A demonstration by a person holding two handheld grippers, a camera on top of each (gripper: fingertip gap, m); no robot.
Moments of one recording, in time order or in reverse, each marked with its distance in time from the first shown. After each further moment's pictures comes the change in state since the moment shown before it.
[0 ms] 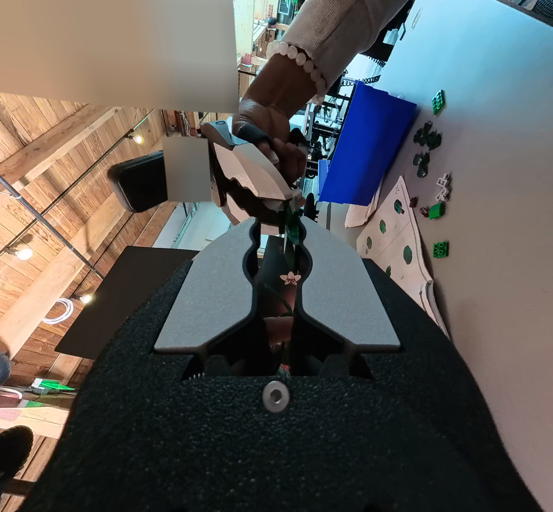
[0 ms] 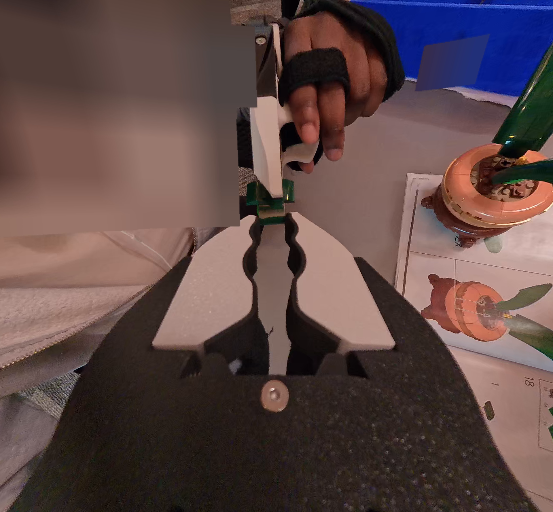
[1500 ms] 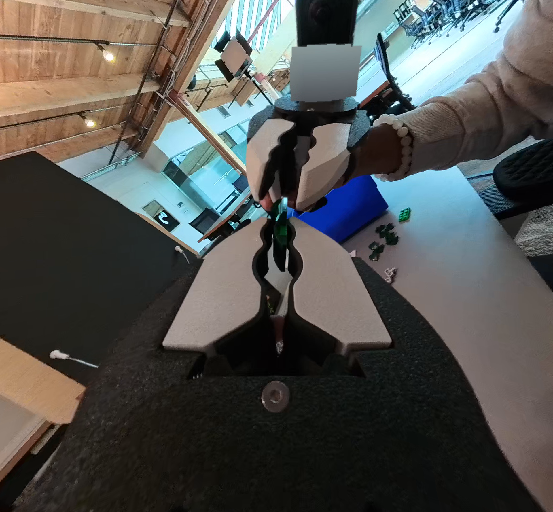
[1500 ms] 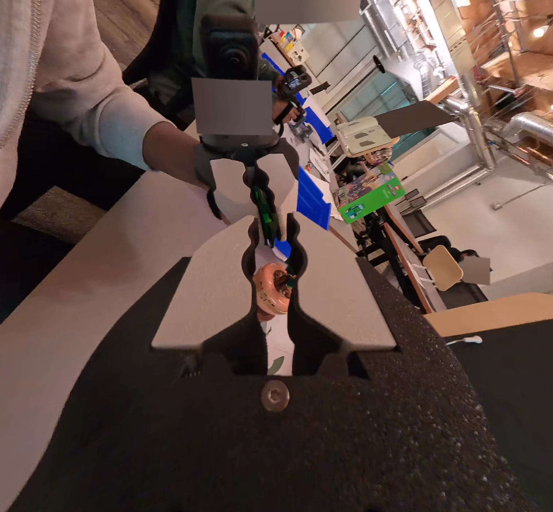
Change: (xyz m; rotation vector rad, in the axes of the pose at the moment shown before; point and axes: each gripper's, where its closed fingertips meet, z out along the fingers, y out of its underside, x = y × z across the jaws) left arm -0.017 0.003 0.005 0.102 -0.007 -0.627; right arm -0.004 -0.041 -0.017 0.360 0.687 -0.874
